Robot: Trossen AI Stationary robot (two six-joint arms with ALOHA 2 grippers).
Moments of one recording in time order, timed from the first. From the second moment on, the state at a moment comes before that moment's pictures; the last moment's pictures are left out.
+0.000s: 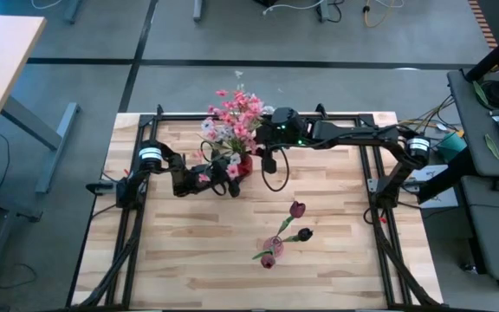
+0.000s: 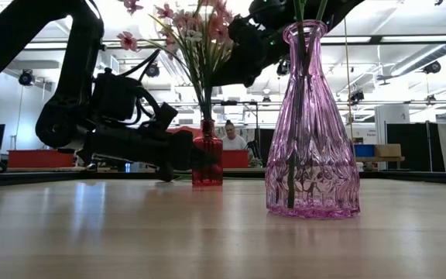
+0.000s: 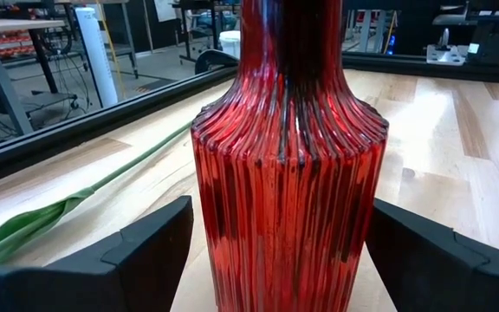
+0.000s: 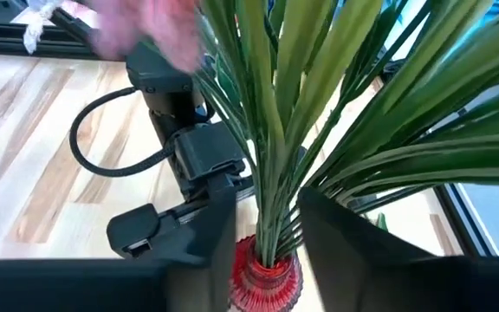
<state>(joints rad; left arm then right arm) 0.18 2.16 0.47 1.56 -0.32 -0.04 -0.34 1.70 1.25 -0.05 -0.31 -0.23</state>
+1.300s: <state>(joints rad) 0.18 1.97 0.27 1.56 -0.32 -0.10 -0.31 1.50 1.25 -0.30 -0.31 -0.22</state>
